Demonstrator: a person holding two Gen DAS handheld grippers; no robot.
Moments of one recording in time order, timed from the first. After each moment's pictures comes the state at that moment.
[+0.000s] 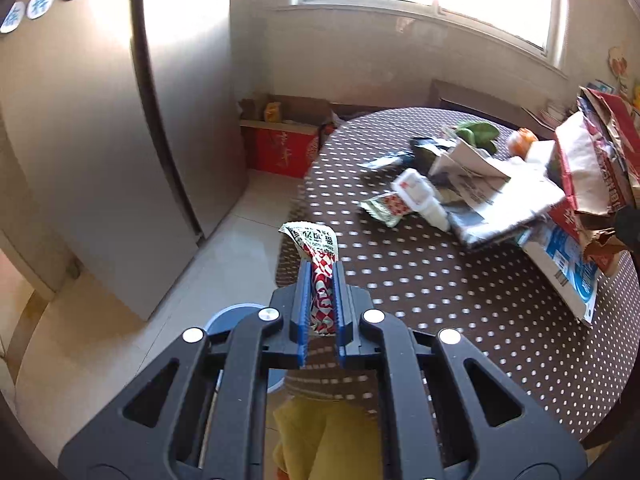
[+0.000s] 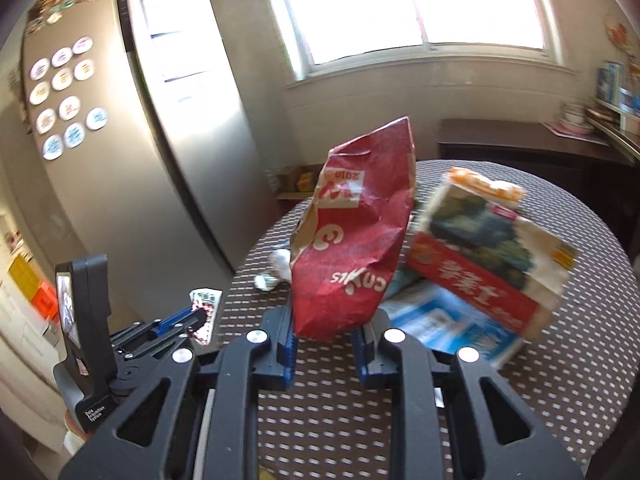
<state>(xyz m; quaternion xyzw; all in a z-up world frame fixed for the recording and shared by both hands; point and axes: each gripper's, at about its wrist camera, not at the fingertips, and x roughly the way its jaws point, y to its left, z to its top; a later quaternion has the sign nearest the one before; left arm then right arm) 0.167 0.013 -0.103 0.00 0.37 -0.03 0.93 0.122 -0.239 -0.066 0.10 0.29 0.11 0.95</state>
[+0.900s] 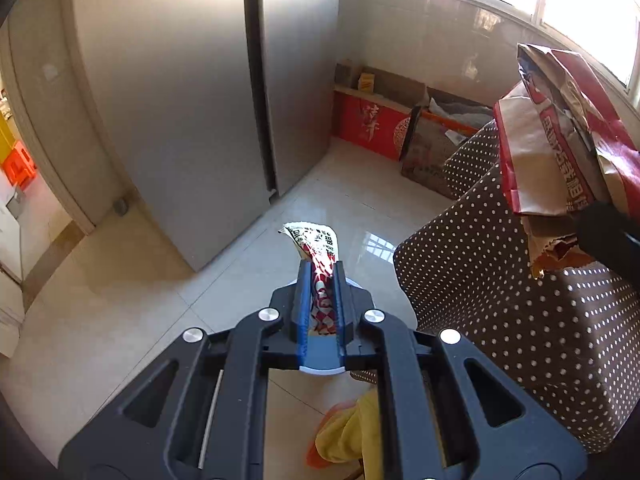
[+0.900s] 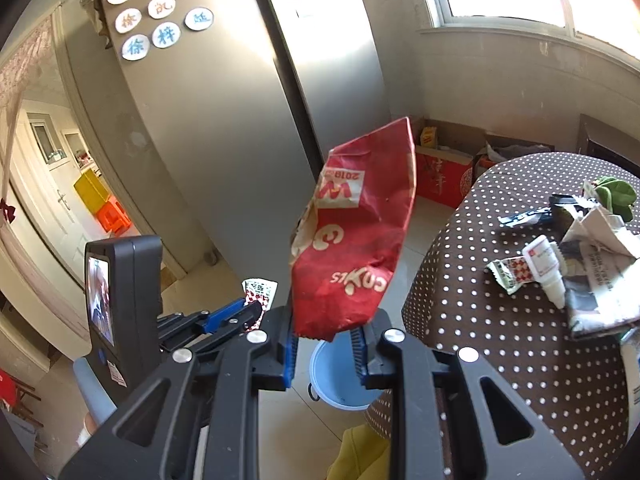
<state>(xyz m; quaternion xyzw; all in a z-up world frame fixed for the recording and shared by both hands) 0.188 0.153 -0.146 -0.06 0.41 0.09 0.90 0.178 -0.053 -0.091 0.03 0.36 0.28 0.89</state>
